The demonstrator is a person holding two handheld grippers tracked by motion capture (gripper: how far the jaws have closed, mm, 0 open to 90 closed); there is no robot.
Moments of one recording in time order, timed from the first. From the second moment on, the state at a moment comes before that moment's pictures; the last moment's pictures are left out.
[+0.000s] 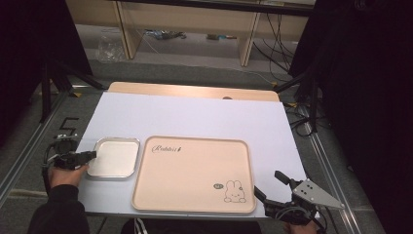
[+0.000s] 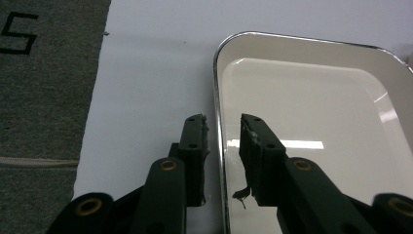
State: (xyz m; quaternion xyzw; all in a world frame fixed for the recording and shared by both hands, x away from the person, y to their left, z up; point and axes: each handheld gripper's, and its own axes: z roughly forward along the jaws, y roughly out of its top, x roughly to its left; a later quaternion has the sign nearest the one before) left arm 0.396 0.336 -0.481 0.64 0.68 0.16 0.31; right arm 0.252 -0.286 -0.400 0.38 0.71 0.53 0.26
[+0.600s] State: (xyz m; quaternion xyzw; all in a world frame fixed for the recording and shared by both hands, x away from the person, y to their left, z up) left arm 0.401 0.348 -0.486 0.62 0.70 0.11 0.34; right arm 0.253 -0.285 -0.401 0.38 0.71 0.53 0.26
